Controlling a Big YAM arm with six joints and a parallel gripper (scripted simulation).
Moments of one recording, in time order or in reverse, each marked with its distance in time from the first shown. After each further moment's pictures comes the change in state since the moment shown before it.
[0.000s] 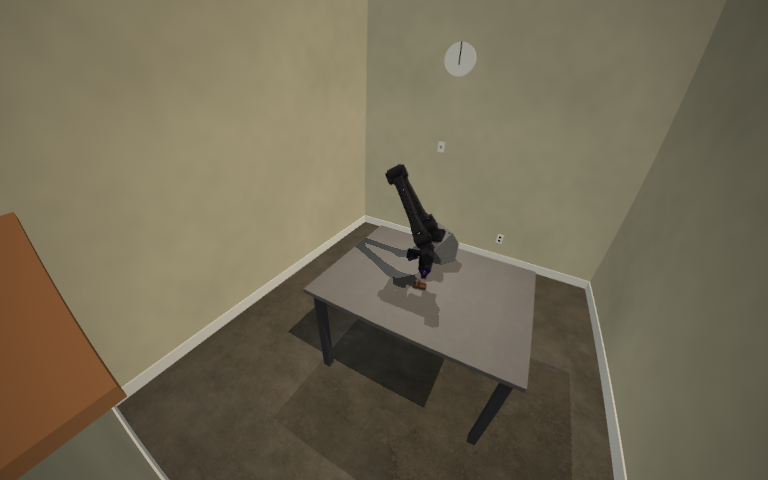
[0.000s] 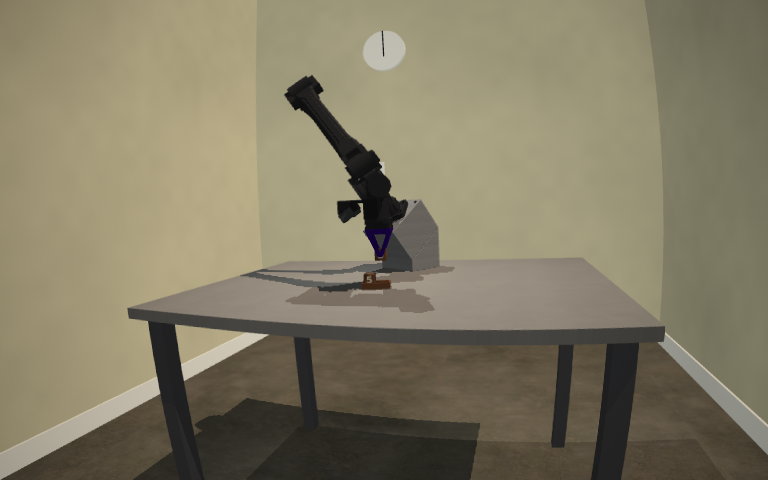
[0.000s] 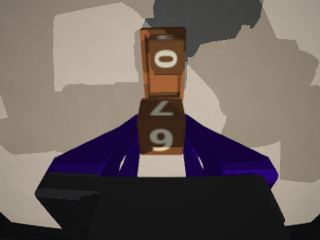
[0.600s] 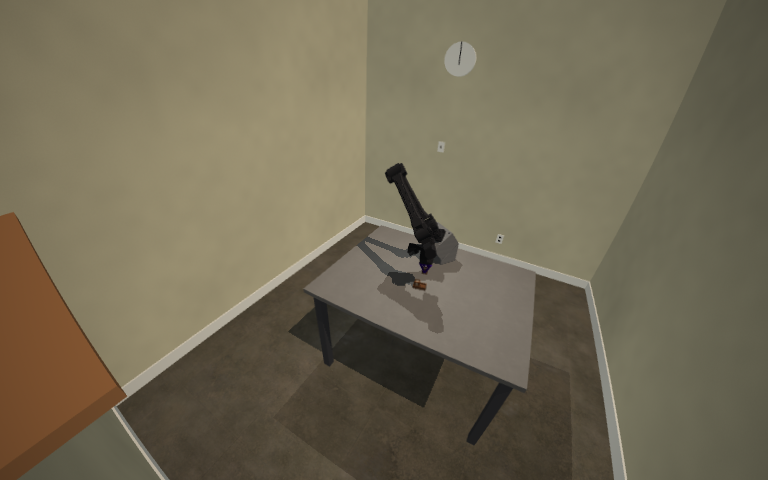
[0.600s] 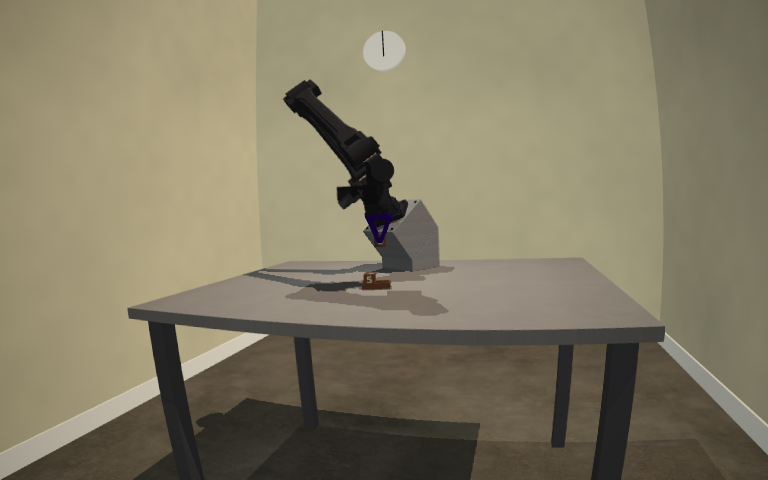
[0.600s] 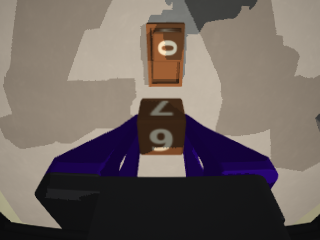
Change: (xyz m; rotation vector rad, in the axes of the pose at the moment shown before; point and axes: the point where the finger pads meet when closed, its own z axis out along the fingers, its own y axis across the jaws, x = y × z) arm 0.001 0.002 -0.036 -0.004 -0.001 -0.014
